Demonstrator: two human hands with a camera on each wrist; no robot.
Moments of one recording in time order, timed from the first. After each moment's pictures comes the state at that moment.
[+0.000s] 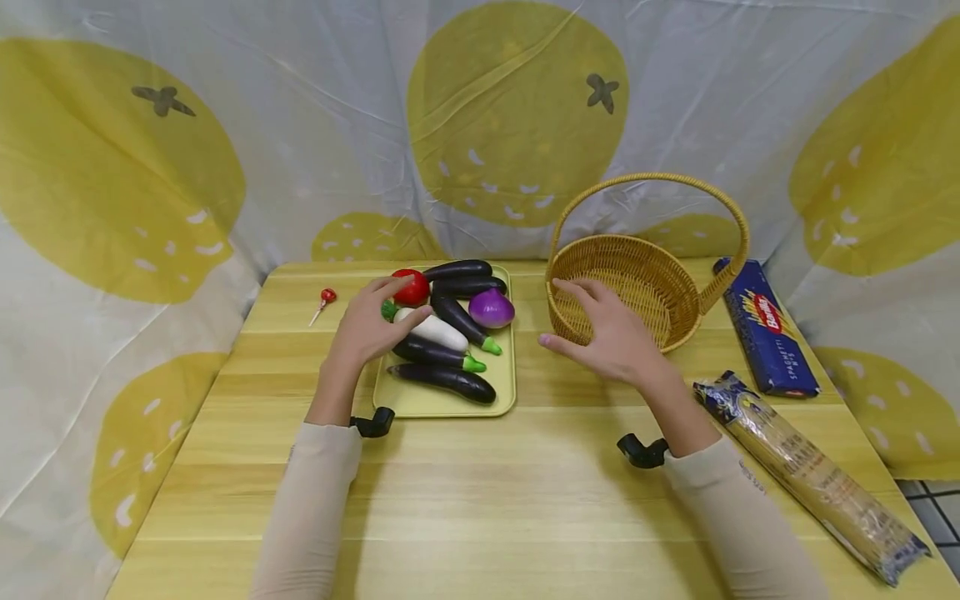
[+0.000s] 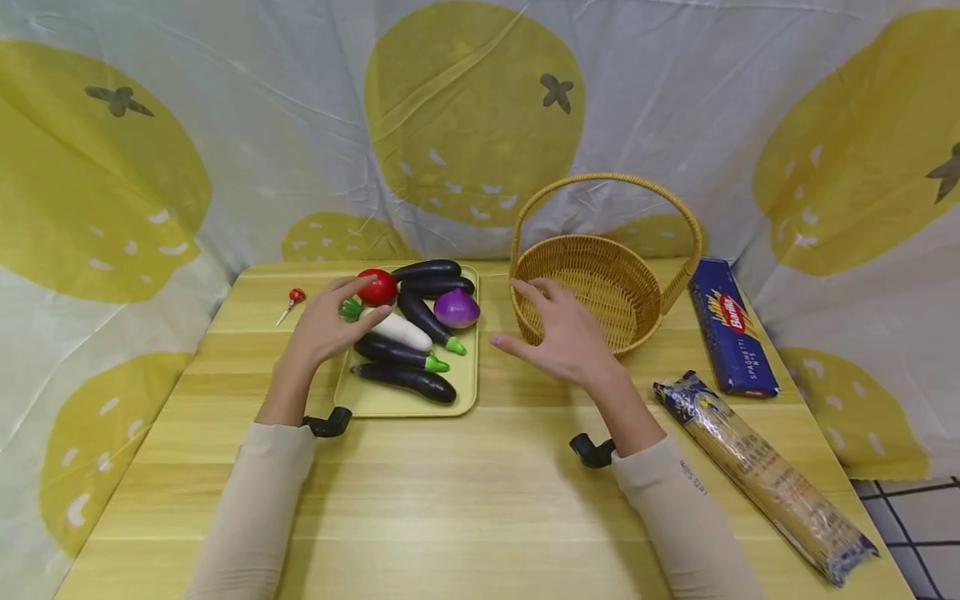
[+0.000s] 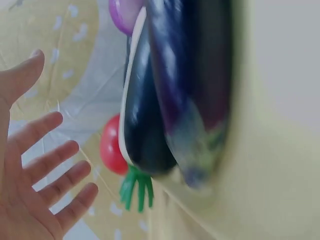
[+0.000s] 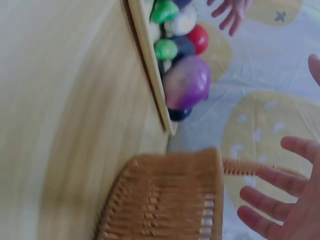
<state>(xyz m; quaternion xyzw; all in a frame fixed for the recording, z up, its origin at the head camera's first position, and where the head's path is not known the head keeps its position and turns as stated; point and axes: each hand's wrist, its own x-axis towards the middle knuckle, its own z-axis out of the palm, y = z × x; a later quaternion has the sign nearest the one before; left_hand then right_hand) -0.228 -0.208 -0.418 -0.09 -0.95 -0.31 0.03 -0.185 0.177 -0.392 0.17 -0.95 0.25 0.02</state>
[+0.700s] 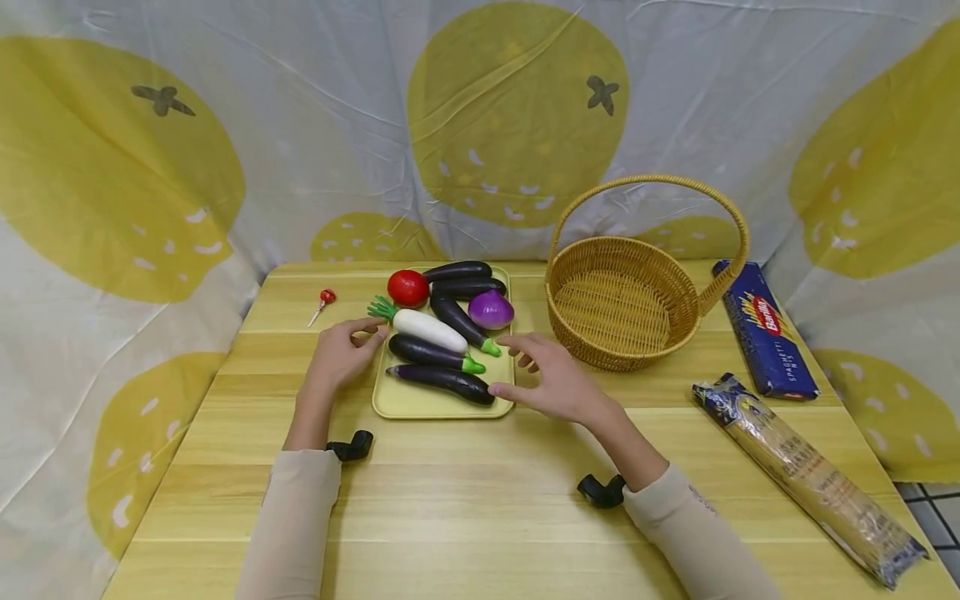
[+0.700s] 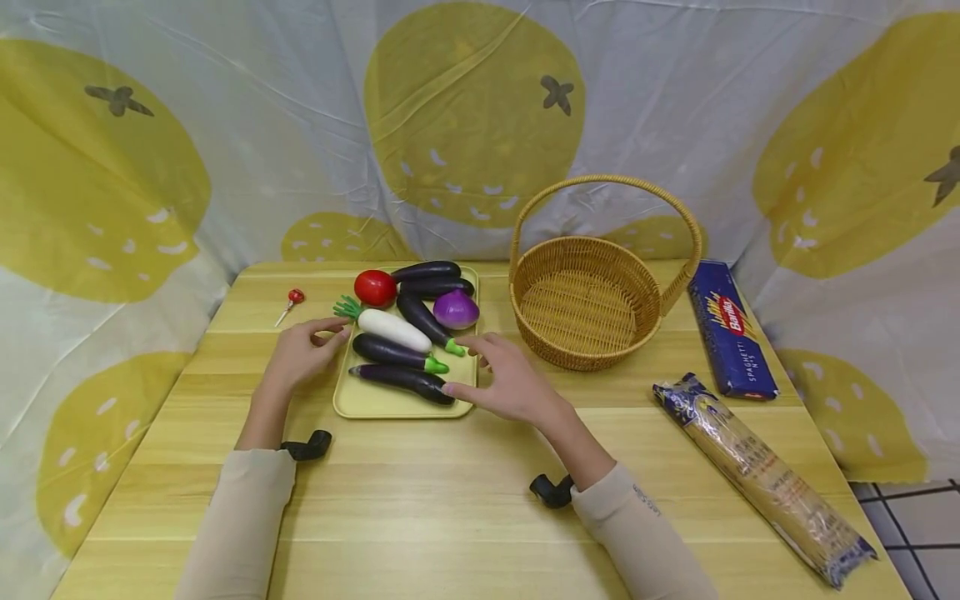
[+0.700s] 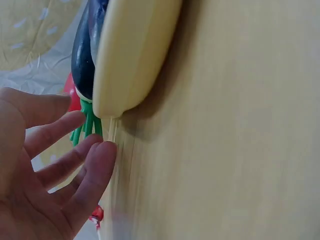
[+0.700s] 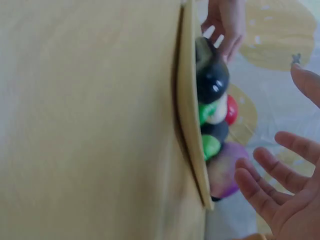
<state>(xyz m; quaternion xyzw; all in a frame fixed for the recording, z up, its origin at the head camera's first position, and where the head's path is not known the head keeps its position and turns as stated) -0.212 -0.256 -0.458 -0.03 -0.94 -0.35 0.00 -0.162 0.114 -0.436 0.26 -0.88 0.39 -0.05</state>
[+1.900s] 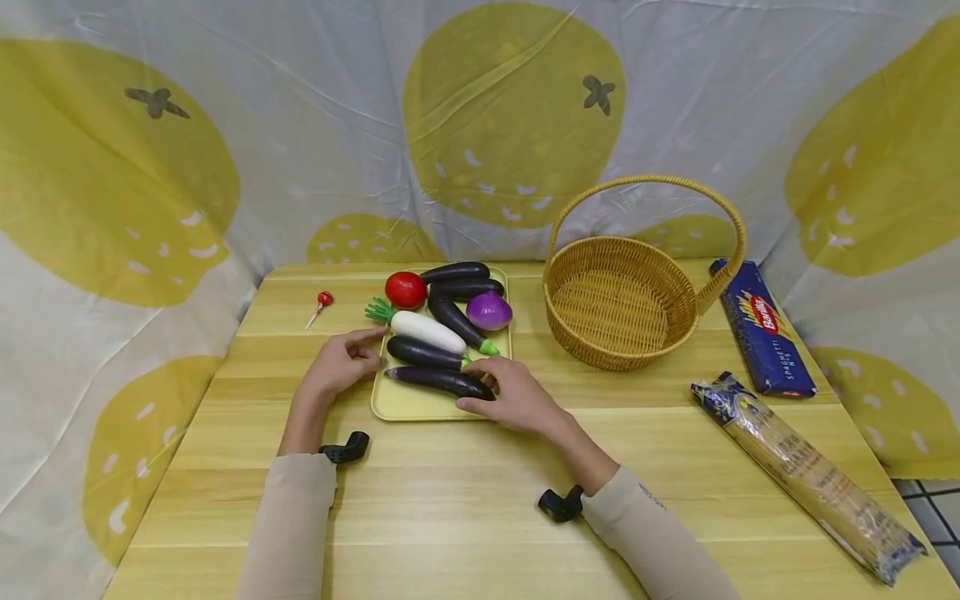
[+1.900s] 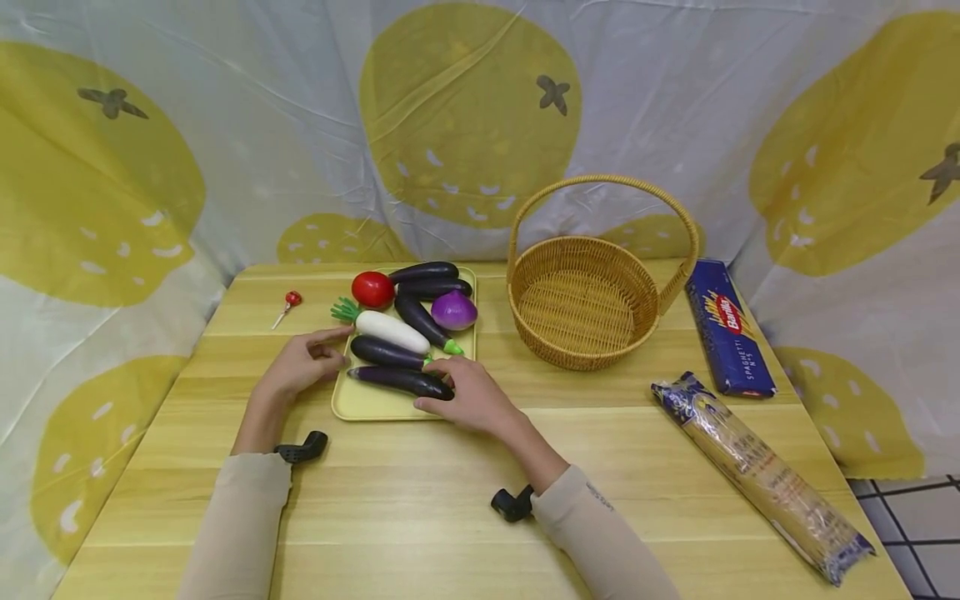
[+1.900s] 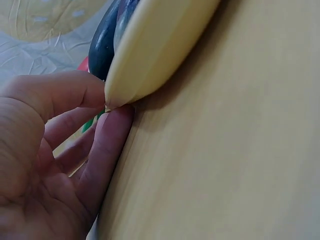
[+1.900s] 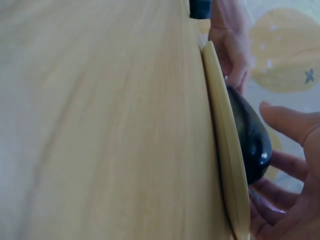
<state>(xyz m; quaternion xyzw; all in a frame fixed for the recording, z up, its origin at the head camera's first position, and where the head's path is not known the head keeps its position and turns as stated) -0.214 -0.271 -0.485 -0.02 -0.85 -0.51 -0.11 -0.160 0.065 -0.468 0.26 -0.87 0.40 -0.08</state>
